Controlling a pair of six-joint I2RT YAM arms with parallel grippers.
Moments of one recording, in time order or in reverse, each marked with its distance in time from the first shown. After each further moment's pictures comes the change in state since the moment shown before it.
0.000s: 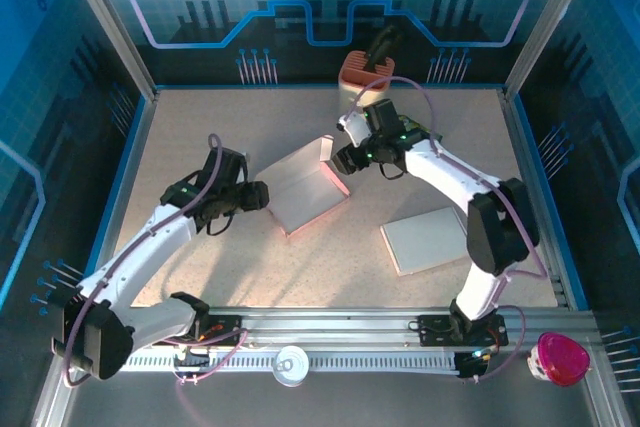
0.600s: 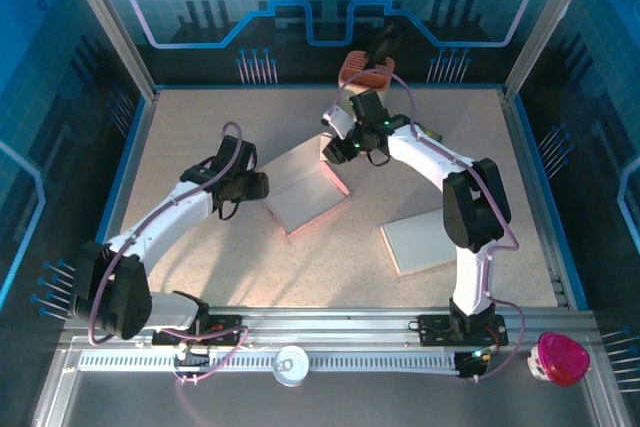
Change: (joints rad) left arm 0.042 0.214 0.054 0.107 -0.061 0.086; right arm 0.002 0.196 0.214 -0.040 -0.088 -0.124
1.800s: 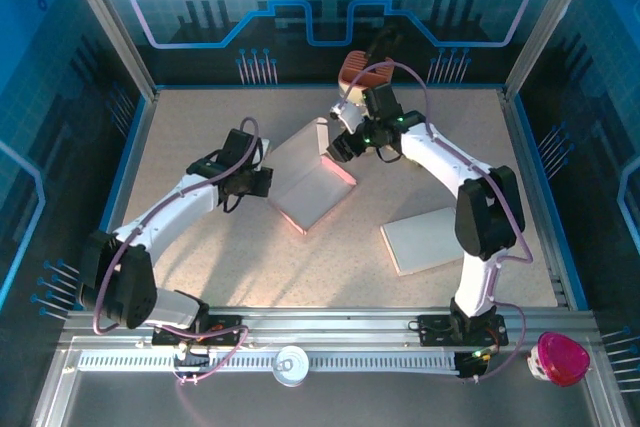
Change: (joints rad) left arm -0.026 0.050 0.054 0.018 0.042 0.245; right arm -0.043 -0.094 -0.024 -0.032 -0.060 -0.023
